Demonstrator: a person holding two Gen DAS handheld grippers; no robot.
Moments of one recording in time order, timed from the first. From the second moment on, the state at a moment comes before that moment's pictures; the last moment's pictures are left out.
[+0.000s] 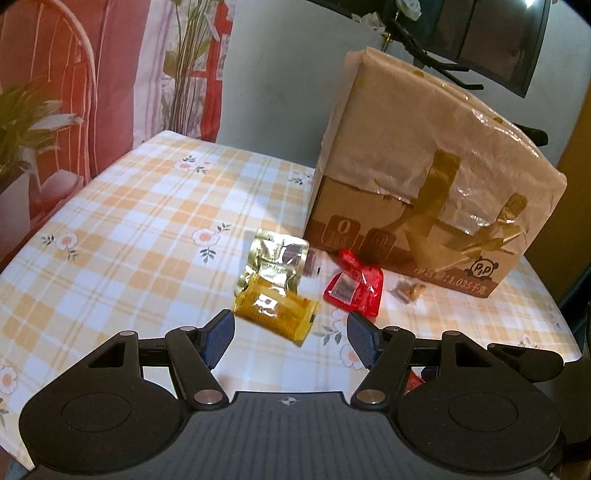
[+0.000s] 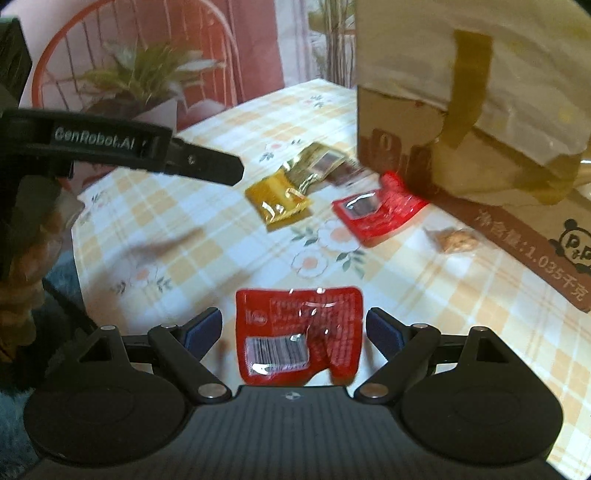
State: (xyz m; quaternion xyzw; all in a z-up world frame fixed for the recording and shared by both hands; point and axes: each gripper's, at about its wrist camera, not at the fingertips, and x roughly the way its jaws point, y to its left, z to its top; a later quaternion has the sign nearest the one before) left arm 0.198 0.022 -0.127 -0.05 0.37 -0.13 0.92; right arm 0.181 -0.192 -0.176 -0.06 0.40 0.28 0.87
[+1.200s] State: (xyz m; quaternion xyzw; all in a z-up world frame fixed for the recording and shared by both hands) left arm 0.203 0.022 -0.143 -0.05 0.40 -0.10 0.91; right arm 0.179 -0.229 -0.181 0.00 0.33 0.24 0.91
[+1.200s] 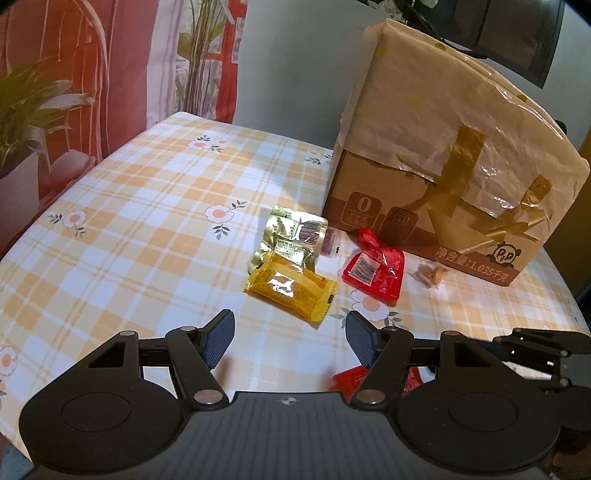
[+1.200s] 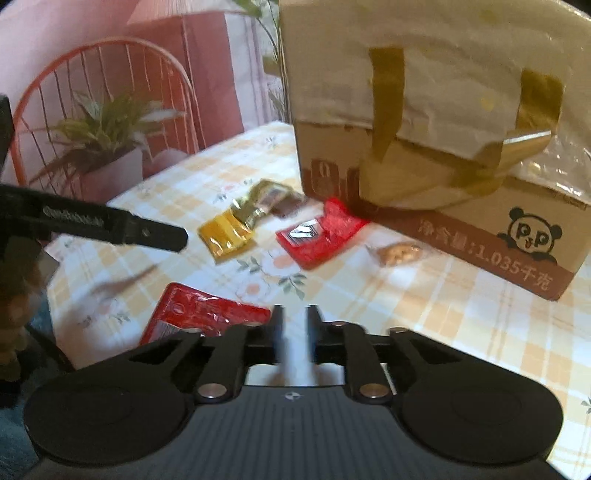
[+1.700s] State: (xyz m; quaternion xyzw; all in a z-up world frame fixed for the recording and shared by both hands) left arm 0.202 0.027 -0.143 -0.06 0.39 -0.10 0.91; right arm 0.181 -0.195 -0.185 -0.07 0.36 0.30 0.88
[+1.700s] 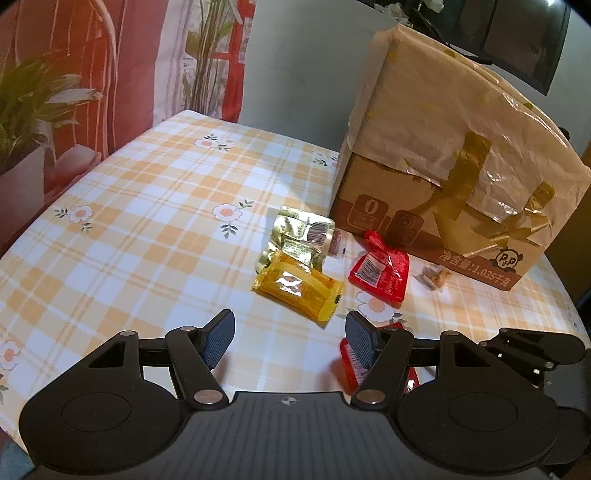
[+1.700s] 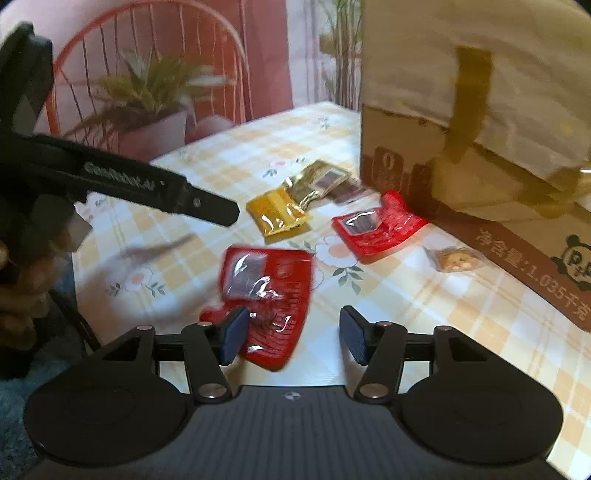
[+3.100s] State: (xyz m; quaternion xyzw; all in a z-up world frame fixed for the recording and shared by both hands) left arm 0.206 0.031 -0.154 -0.06 0.40 -0.08 0.91; right arm 0.179 -0.187 -0.183 -0.08 0.33 0.27 0.90
